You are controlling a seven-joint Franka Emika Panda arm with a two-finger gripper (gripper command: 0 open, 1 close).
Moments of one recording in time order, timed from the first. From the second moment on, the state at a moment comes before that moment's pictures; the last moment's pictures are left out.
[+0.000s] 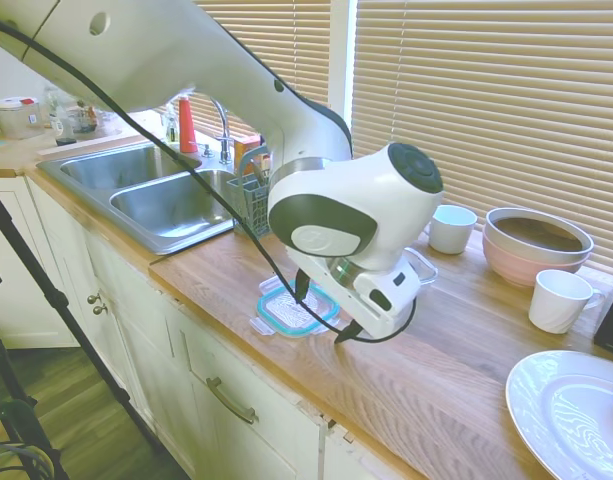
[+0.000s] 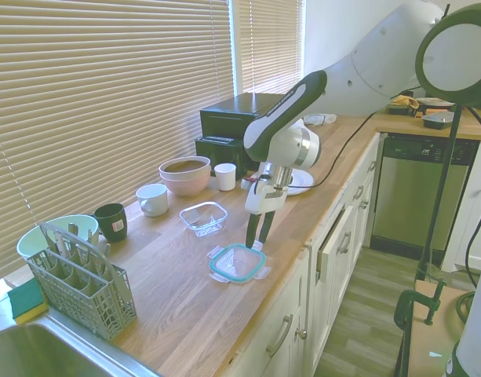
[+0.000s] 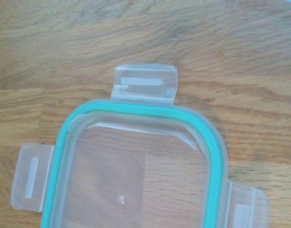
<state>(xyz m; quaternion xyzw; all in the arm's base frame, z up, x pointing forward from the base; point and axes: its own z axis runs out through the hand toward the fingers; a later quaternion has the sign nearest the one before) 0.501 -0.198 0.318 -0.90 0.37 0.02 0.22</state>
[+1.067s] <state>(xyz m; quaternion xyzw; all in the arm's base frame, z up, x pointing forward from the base) 0.521 -0.180 0.313 -0.90 0.37 0.04 0.22</state>
